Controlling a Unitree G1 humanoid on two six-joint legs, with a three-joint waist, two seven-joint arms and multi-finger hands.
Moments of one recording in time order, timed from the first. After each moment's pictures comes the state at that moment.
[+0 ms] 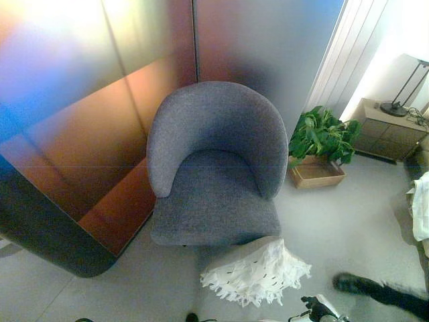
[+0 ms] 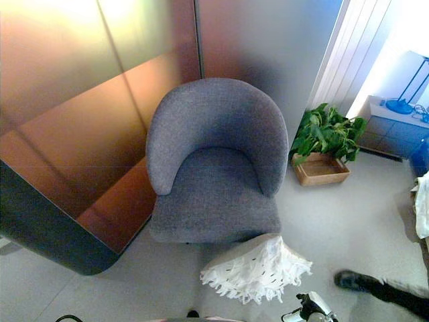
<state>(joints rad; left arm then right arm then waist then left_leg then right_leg) 0.00 0.29 -0.25 1.34 0.00 0.12 -0.17 -0.04 -0.29 0.30 1.29 -0.27 -0.01 -0.21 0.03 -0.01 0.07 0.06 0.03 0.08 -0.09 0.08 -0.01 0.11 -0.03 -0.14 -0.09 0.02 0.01</state>
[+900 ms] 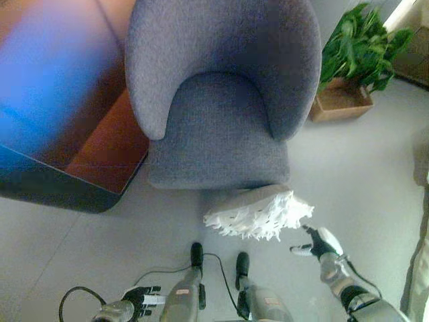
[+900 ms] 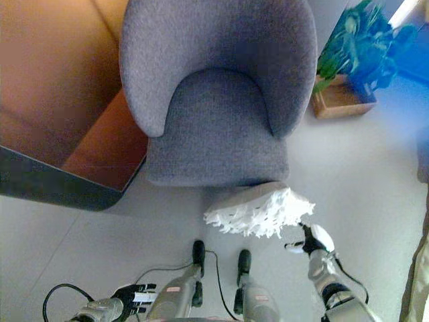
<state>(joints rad) -0.15 0.37 -0.29 1.27 -0.22 0.00 -0.25 -0.35 -0.47 0.31 1.21 -0.24 -0.12 -0.30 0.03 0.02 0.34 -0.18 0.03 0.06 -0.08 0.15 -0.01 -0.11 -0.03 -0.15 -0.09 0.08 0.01</state>
